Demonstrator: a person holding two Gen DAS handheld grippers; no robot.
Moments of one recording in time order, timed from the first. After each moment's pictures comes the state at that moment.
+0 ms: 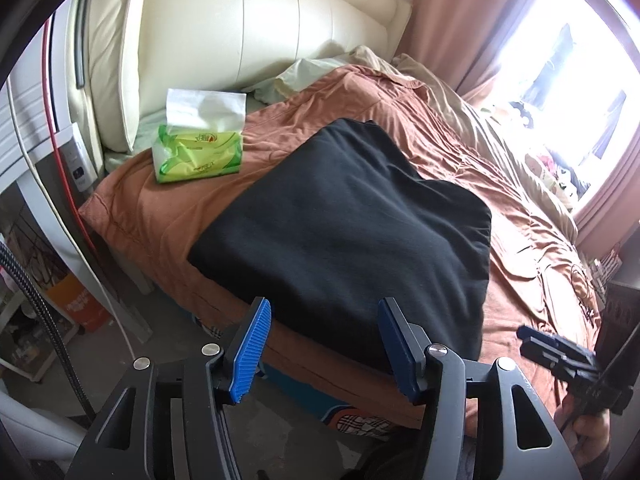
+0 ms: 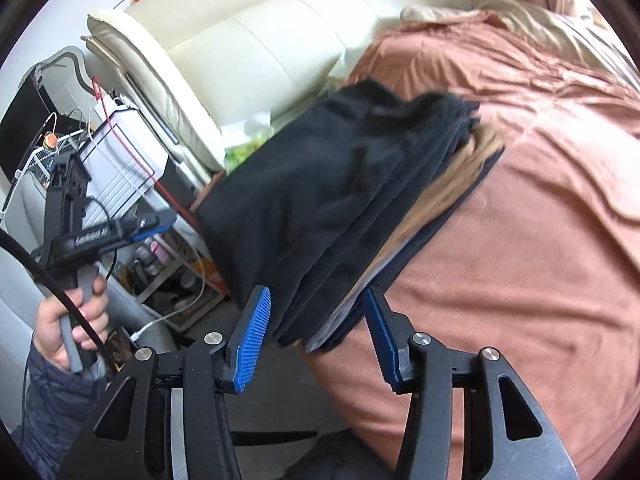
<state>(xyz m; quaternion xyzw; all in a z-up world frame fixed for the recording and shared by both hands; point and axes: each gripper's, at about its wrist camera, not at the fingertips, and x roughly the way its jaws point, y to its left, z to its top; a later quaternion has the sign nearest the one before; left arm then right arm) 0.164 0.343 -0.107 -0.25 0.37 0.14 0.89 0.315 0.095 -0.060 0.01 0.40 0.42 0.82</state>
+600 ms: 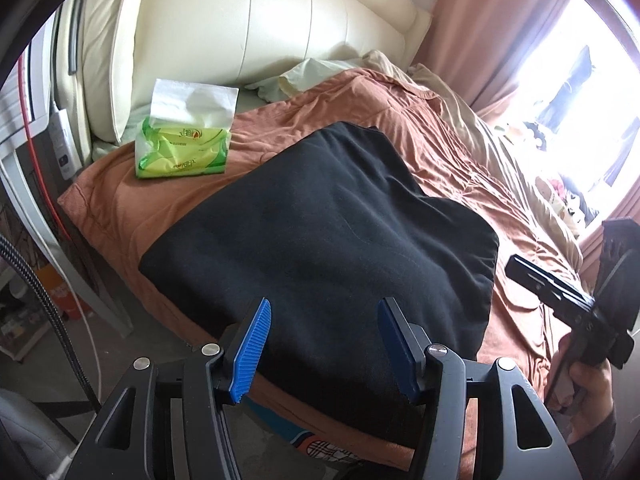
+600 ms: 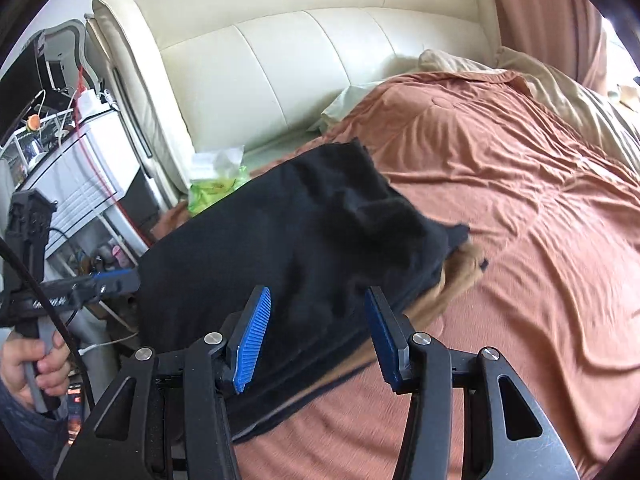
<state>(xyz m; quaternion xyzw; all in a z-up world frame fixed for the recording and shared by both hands) 0.206 0.332 -0.117 -0.28 0.35 0.17 0.88 0.389 0.143 -0.037 -0.08 0.34 0.43 0.83</state>
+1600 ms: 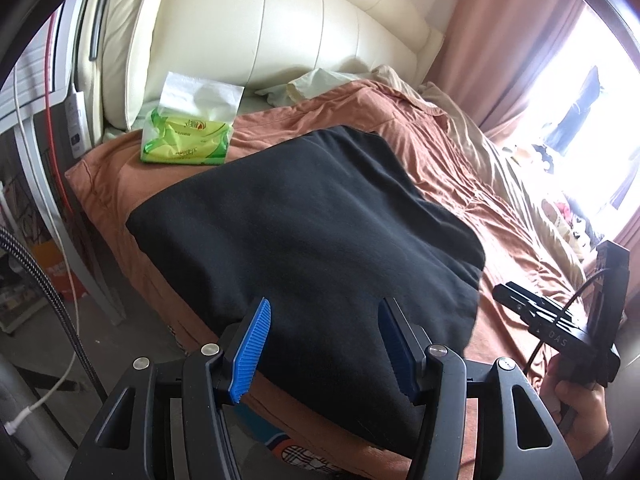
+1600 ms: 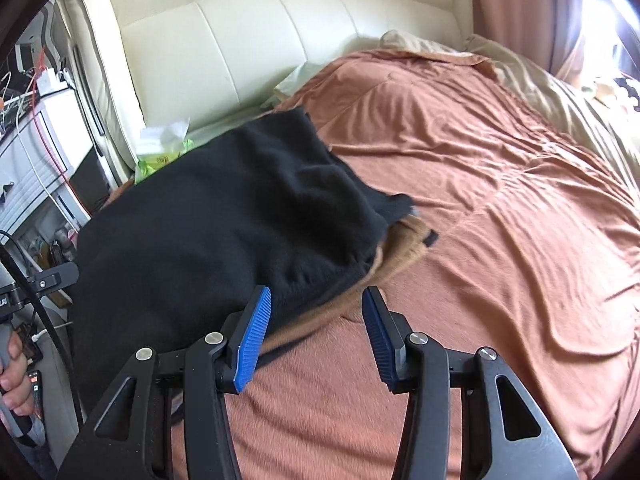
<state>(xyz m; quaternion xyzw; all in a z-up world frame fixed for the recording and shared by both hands) 0.202 0.296 -0.124 -0.30 0.31 0.20 0.88 0.391 0.136 -0.057 -0.12 0.35 0.36 0.86</state>
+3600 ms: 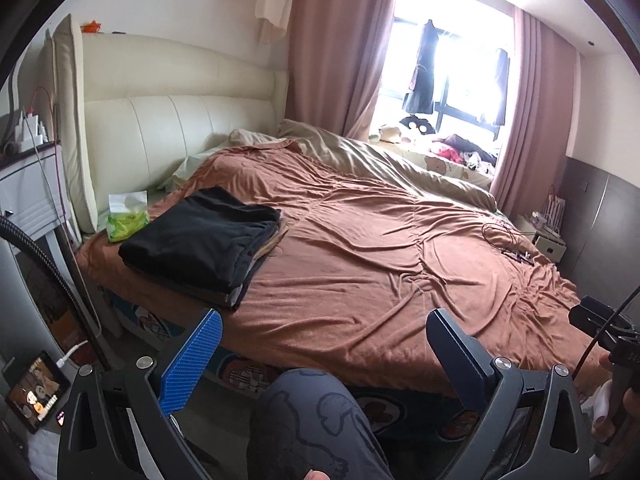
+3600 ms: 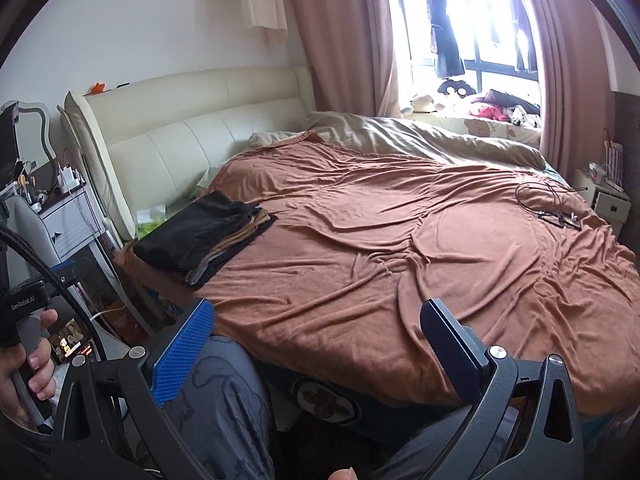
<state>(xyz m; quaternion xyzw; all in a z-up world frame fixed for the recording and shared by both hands) 0.003 0.021 -0.004 -0.11 0.24 0.06 0.96 -0.056 -0.175 0.032 0.01 0.24 0.17 0.96</state>
